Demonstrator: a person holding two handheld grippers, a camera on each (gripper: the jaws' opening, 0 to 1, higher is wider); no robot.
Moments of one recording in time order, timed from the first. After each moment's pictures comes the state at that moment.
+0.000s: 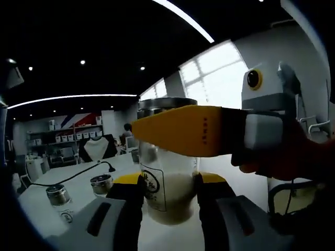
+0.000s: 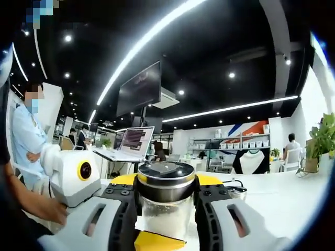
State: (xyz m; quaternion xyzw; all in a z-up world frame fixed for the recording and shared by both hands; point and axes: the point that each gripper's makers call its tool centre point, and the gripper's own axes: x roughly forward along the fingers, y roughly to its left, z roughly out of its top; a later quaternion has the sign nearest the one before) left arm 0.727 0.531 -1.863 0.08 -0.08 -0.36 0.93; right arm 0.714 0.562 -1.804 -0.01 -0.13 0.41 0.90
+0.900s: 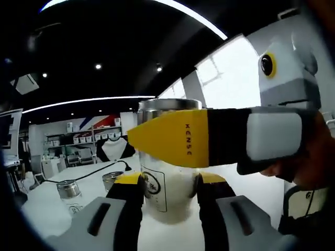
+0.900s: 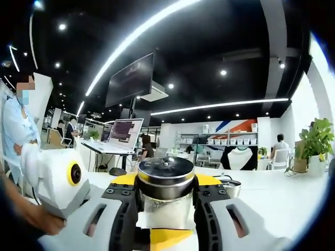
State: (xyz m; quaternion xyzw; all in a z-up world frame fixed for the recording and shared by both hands) left arm 0.738 0.538 -1.866 0.08 -0.08 -0.31 0.94; right arm 0.720 0.559 -1.813 -0.03 -0.11 0.36 0.93
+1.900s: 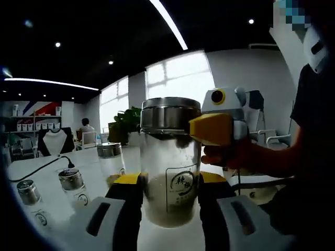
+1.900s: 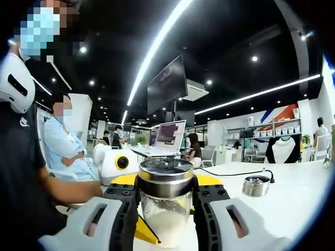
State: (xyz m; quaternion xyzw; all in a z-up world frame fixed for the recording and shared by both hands) left arm 0.688 0.523 -1.872 0.03 -0.04 -0.56 0.83; right arm 0.676 0.558 -1.815 0.01 -0.08 0.56 0.83
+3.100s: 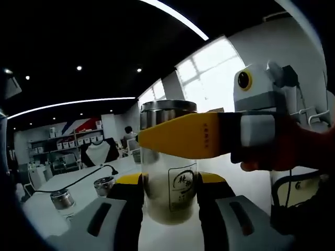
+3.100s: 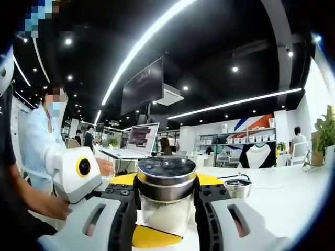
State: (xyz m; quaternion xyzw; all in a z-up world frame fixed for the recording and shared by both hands) left arm 0.727 0.536 -1.864 0.09 -0.09 -0.36 0.93; right arm 0.716 0.559 -1.813 0.01 -0.11 0.43 0.89
